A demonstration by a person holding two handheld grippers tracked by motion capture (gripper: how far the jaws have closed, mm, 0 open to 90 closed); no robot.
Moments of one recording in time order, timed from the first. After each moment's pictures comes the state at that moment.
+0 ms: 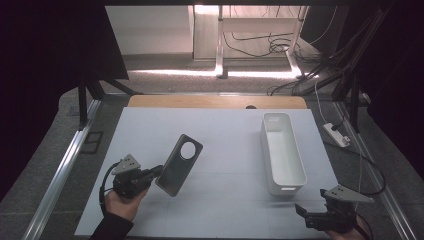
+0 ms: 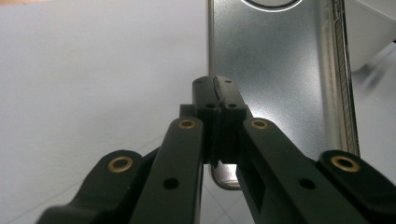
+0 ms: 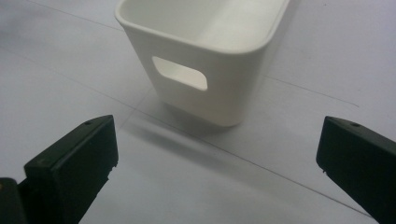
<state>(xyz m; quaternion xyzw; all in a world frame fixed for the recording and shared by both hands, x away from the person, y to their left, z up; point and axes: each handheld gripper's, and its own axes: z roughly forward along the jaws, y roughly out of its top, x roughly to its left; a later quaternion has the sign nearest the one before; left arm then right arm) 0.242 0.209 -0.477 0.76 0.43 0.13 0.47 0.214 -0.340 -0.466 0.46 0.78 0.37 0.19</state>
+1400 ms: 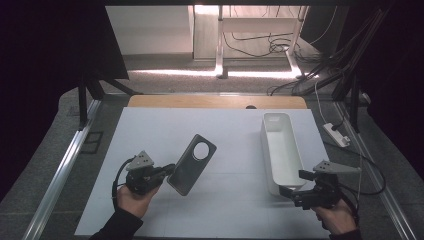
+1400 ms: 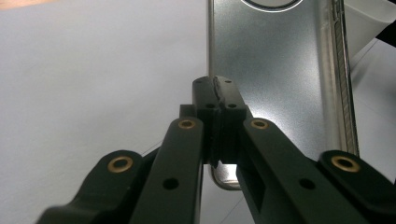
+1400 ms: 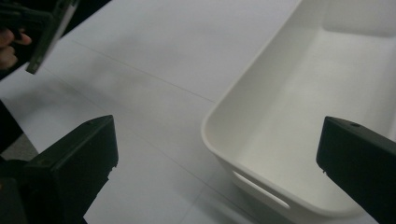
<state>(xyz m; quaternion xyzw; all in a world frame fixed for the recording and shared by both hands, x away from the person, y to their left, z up) 0.258 0.180 -0.471 0.78 0.40 0.12 0.47 0.256 -0.303 -0.428 0.42 0.78 0.45 0.09</state>
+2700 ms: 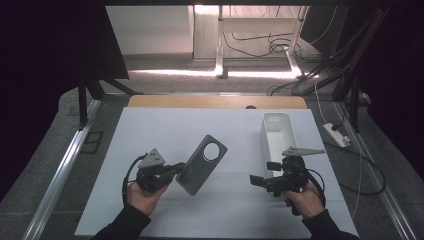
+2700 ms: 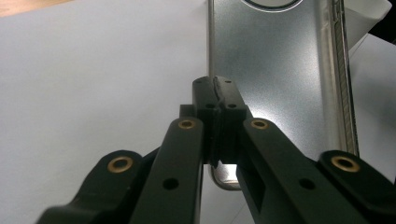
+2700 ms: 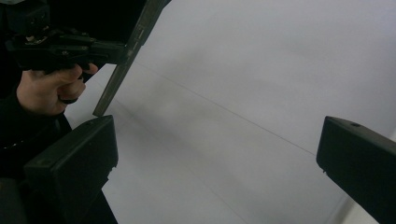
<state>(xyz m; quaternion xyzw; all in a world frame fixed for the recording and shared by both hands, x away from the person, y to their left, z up) 0.267 0.158 -0.471 0.79 0.37 0.12 0.47 0.291 -0.236 -0.428 0.41 0.78 0.48 -0.01</state>
